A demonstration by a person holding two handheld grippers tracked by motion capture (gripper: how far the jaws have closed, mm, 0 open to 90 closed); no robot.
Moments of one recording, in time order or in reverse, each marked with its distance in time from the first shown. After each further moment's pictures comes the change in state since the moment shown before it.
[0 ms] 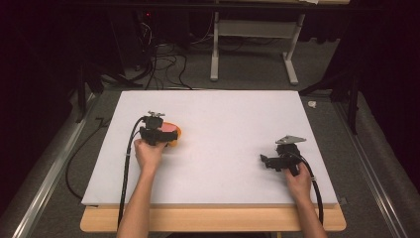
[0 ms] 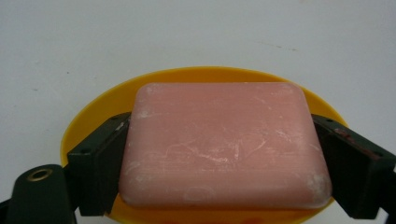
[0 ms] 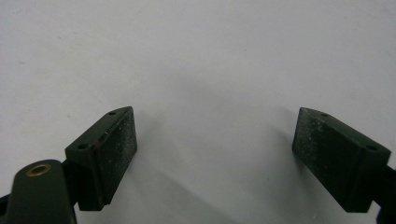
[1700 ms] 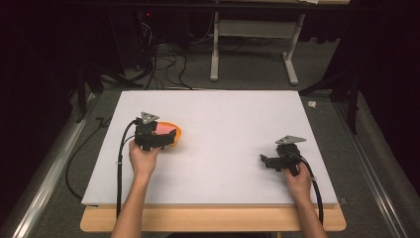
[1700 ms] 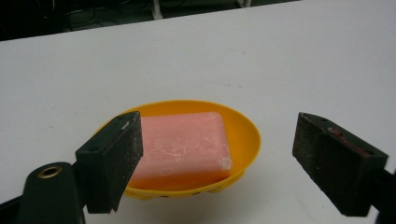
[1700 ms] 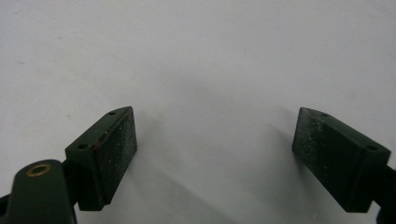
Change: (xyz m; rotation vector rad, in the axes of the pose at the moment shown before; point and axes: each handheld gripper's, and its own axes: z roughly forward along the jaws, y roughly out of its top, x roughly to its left) left arm -0.009 -0.009 -0.060 -0.202 -0.088 0.063; right arm 0.000 0.000 0.000 0.000 0.001 0.003
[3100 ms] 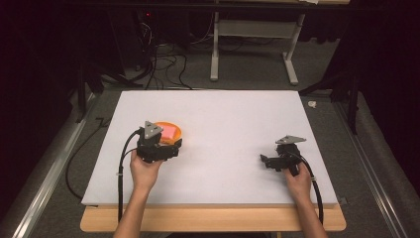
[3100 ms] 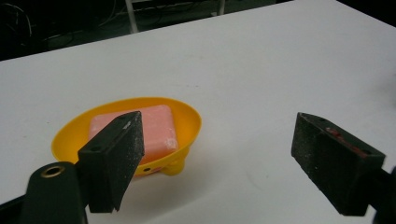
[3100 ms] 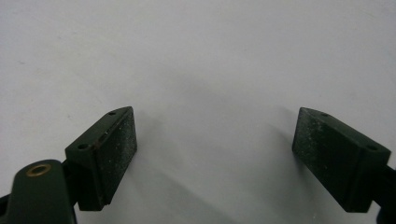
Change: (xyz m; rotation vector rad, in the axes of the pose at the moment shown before) left arm -0.030 -0.014 -0.034 -0.052 -0.077 0.081; right arm 0.000 0.000 0.000 0.000 0.001 0.001
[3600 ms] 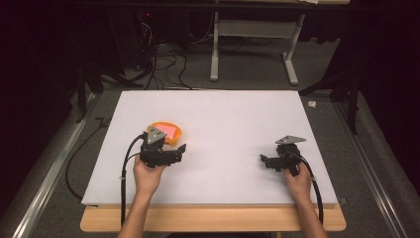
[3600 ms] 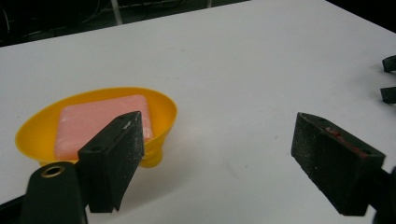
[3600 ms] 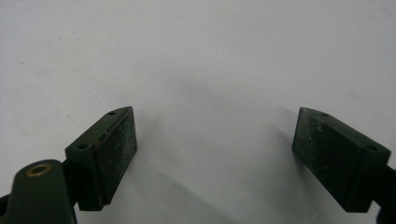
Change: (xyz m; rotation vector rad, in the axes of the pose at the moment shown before) left arm -0.011 -0.009 0.001 0.004 -0.052 0.000; right arm 0.000 0.000 0.000 0.000 0.000 0.000
